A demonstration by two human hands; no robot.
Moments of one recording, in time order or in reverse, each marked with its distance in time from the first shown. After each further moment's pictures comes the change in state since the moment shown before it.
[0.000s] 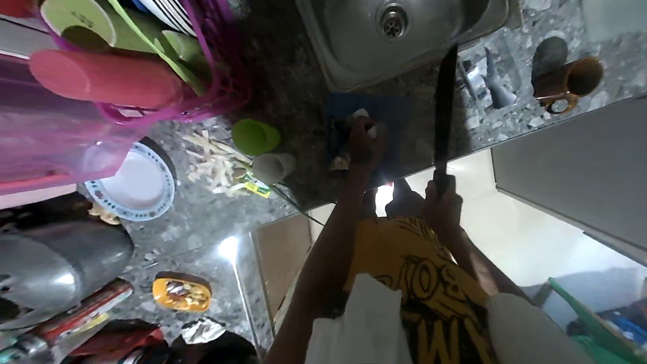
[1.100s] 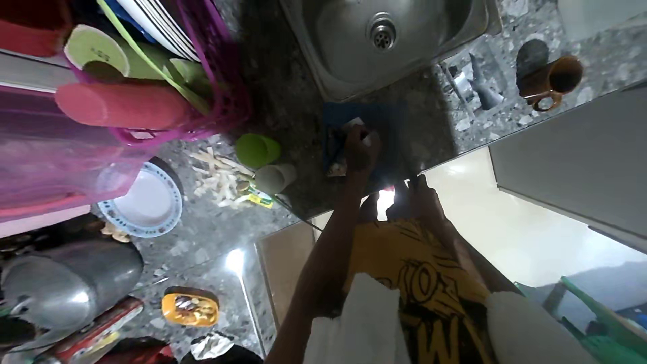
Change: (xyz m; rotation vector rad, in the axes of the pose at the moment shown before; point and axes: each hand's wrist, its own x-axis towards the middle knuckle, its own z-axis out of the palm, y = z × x) left_hand 0.003 0.003 -0.002 0.061 -0.037 -0.018; right_hand 0.033 0.024 0.040 -0.126 -0.390 0.261
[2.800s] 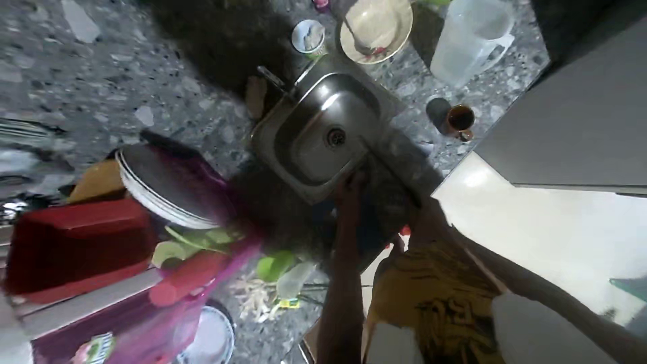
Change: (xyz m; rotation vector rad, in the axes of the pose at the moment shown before) left_hand 0.046 0.131 -0.001 -0.408 -0.283 0.012; right_hand 0.020 0.009 -0.111 0.452 0.290 -0.078
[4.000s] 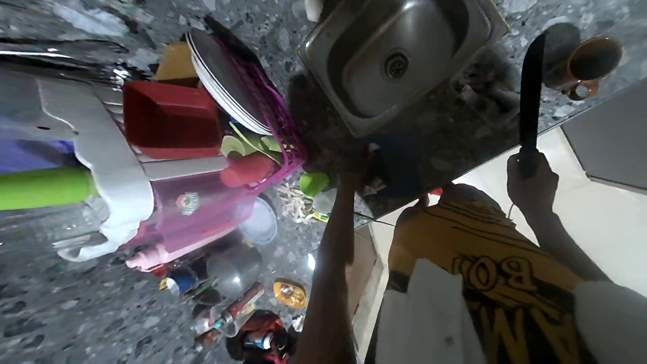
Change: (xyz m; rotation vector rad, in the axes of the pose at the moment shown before) left_hand -0.014 -0.074 -0.118 0.832 -0.099 -0.145; right_hand -0.007 0.057 -0.053 -0.078 0.261 -0.089
